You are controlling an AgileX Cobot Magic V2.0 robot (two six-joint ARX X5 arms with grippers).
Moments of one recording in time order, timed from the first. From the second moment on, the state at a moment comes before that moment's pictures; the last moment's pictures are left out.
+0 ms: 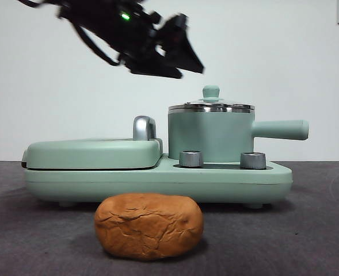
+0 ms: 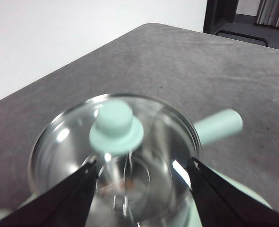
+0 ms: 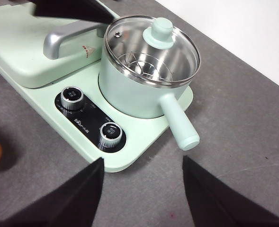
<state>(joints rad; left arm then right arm) -0.61 1.67 1.19 0.19 0.29 0.17 0.30 0.62 0.80 -0.66 -0.21 -0.38</state>
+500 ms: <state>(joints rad) -0.62 1.95 1.47 0.20 0.23 0.17 0.30 0.62 0.80 -0.66 -0.21 -0.36</state>
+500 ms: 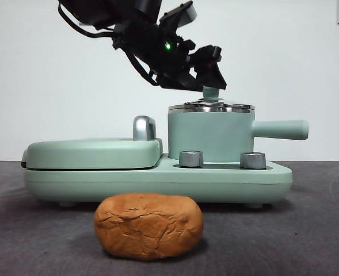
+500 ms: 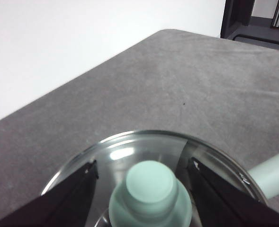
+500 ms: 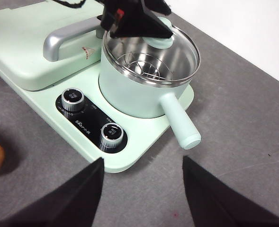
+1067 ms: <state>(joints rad) -0.62 1.96 1.48 0.19 0.24 0.17 0.30 0.62 0.80 -0.66 -0.21 -0.36</state>
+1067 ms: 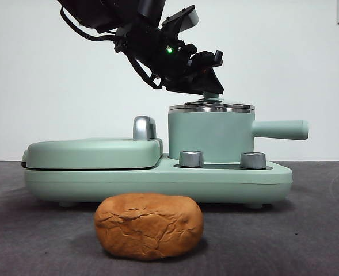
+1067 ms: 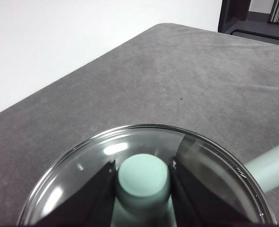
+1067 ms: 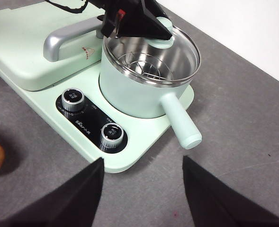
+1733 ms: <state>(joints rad) -0.62 1.96 1.58 0.04 0.21 0.17 0.30 0.62 0.80 -0.66 -0.21 -0.34</state>
